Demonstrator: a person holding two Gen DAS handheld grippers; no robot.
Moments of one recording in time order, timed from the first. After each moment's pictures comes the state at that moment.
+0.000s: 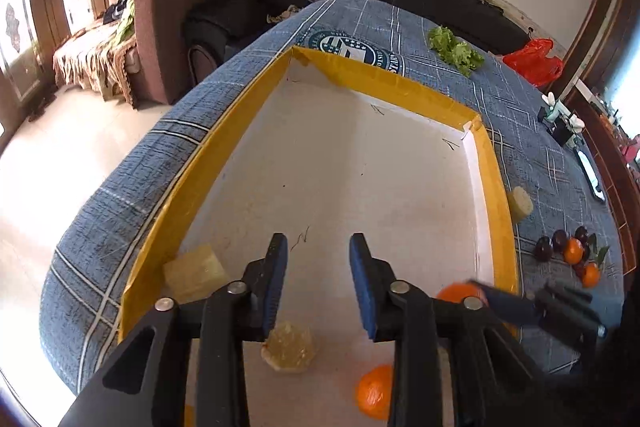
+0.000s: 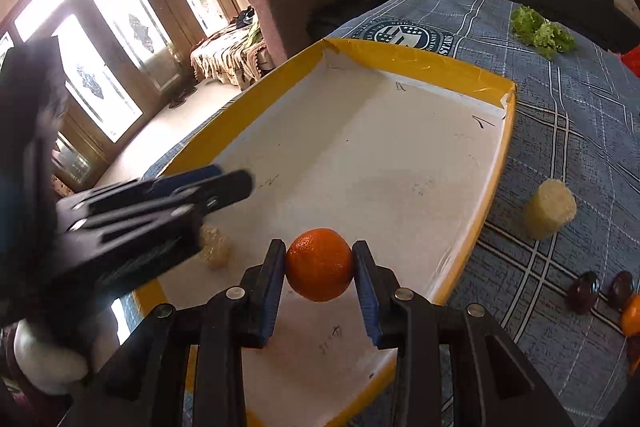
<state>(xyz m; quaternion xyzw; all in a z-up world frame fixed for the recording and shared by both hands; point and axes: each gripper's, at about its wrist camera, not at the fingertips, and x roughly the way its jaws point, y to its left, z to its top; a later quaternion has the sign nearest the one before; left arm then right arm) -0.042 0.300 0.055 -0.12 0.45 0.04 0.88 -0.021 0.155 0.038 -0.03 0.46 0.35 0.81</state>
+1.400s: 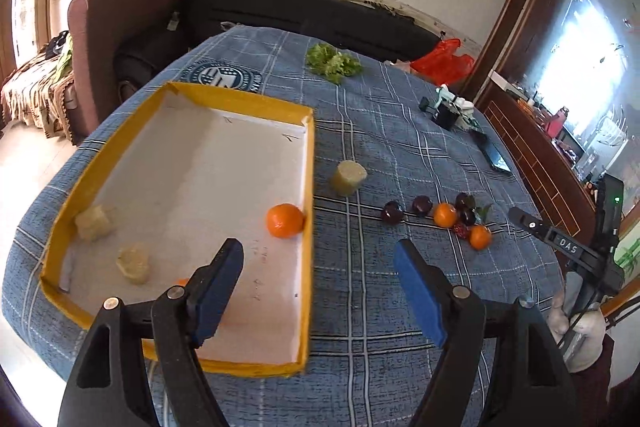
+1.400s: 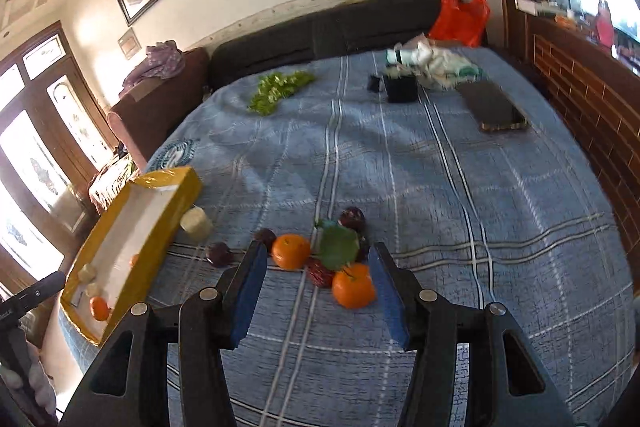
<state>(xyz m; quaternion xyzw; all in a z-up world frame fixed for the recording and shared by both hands) -0.112 0.185 0.105 -0.11 0.39 -0.09 0.91 -0.048 -0.151 0.082 0.12 0.38 0.11 0.91</state>
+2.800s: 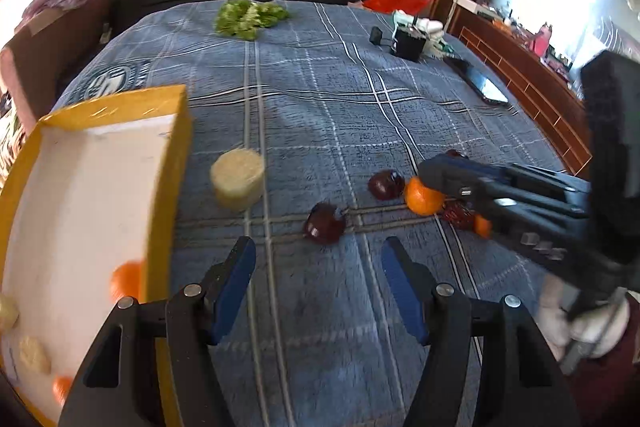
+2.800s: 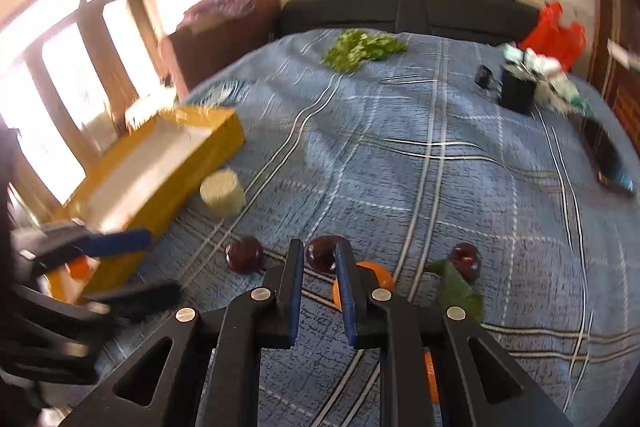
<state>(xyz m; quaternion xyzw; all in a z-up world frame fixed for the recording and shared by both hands) -0.017 0.067 0.044 0.01 0.45 -0.15 0.88 0.018 -0.094 0.042 0.04 0.39 0.22 0.89</state>
